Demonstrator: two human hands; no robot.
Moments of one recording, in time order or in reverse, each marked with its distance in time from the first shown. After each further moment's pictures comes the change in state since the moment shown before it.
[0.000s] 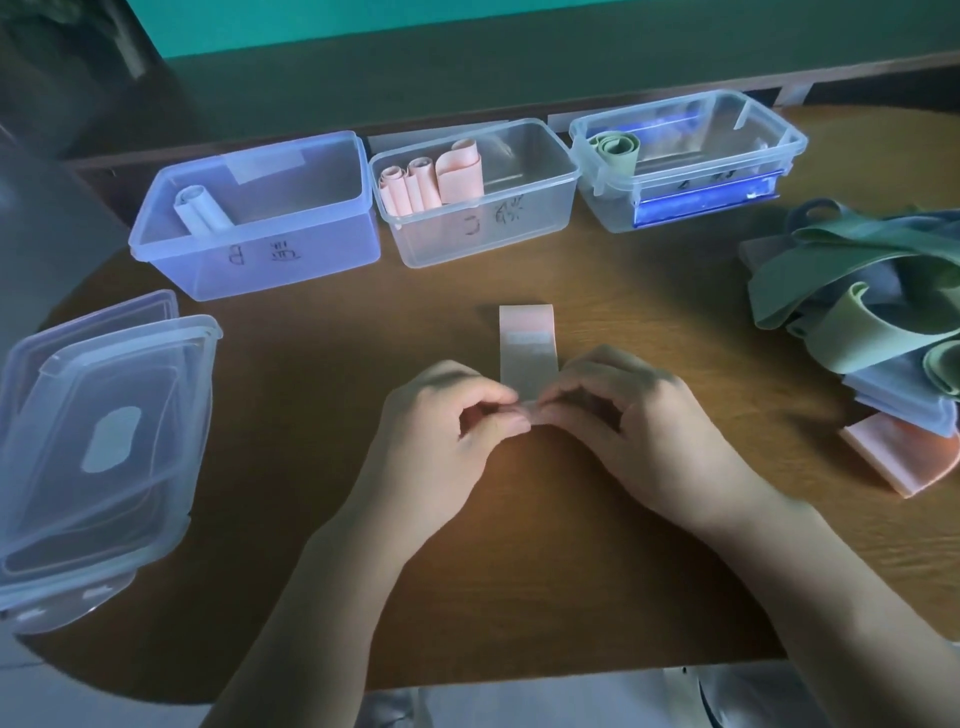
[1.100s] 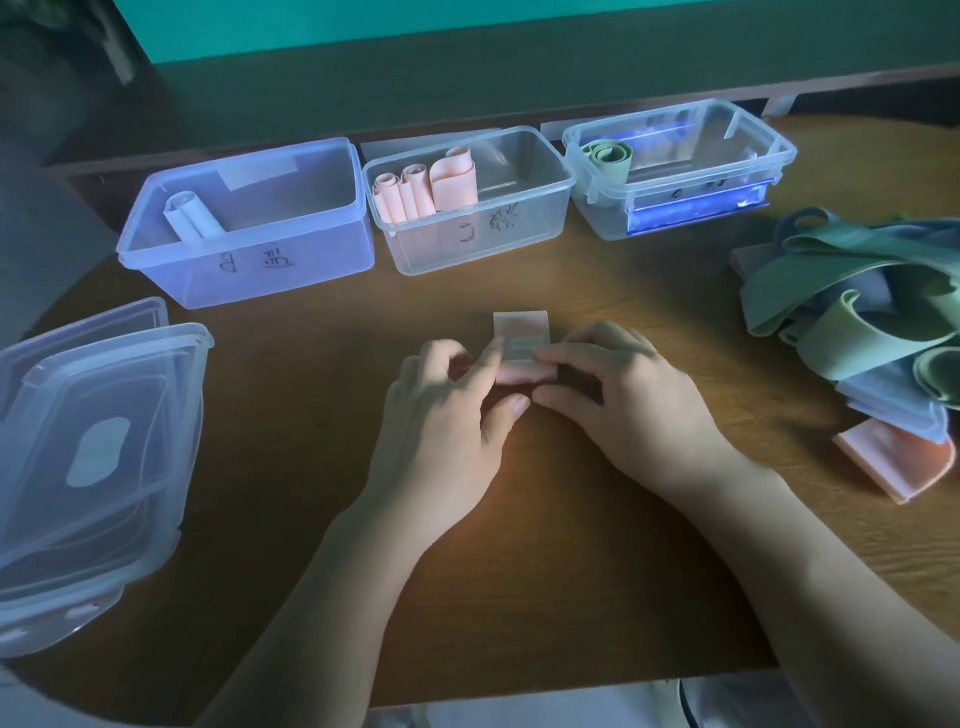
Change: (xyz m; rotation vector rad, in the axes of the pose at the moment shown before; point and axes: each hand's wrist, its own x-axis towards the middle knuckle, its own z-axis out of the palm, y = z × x) left_hand 0.014 -0.007 0.019 0.328 -0.054 -0.088; right_hand 0.022 0.014 0.009 -0.260 0.074 0.091
